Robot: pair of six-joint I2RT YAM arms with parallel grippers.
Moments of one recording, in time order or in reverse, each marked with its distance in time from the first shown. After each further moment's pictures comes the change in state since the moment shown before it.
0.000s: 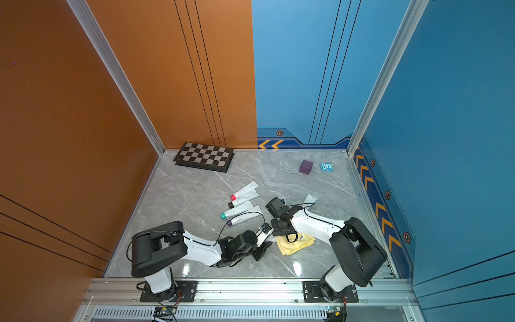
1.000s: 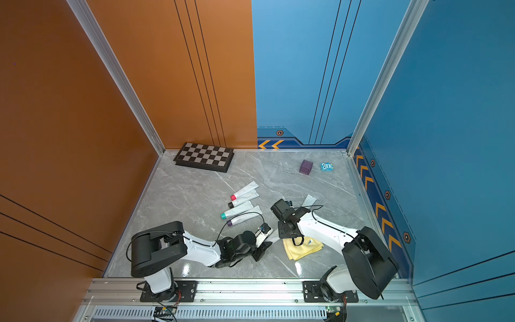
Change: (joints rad) left arm 0.002 -0.018 -0.019 0.030 0.008 0.002; right arm -0.058 -0.171 -0.029 -0.131 0.048 0.030
